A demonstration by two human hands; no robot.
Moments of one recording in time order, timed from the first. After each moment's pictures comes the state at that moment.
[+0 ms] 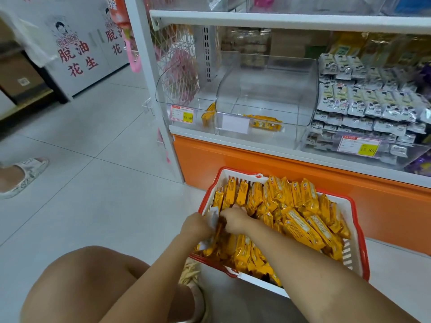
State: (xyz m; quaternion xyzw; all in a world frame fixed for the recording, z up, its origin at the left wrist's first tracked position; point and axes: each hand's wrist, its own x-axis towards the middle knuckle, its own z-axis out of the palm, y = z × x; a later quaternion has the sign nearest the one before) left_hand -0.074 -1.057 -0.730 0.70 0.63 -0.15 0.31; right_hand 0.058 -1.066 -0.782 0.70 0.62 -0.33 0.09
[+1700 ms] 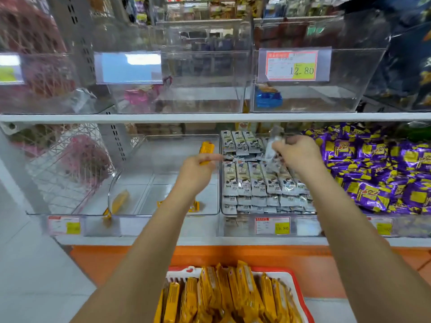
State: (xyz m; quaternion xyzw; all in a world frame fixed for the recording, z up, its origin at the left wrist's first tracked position) left_hand 0.200 -0.960 -0.520 0.73 0.35 0.28 0.52; right_hand 0.360 -1.082 -0.491 0.83 0.27 -0.07 -0.49
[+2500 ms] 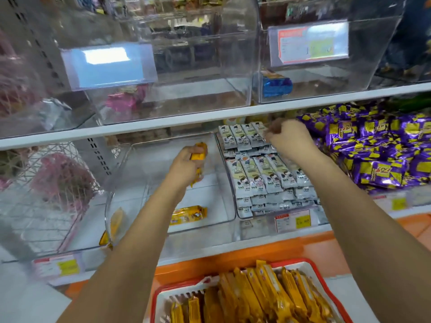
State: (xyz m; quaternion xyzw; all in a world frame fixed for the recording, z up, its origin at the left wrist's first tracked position) left_hand 0.213 -0.873 -0.546 0.68 0.30 0.26 0.62; right_hand 0.371 -1.032 -0.501 0.89 0.32 0.03 -0.34
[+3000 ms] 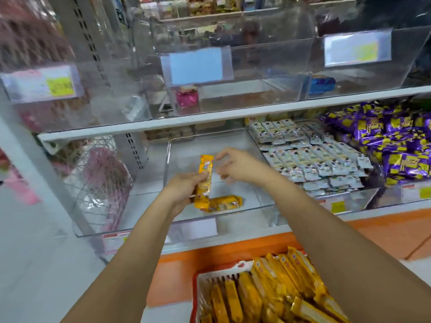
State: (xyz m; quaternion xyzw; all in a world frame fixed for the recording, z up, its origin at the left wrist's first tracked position) left_hand 0.096 -0.835 -0.554 0.66 0.32 0.15 0.66; right_hand 0.219 -0.936 -0.526 0.76 0.43 -0.27 -0.41
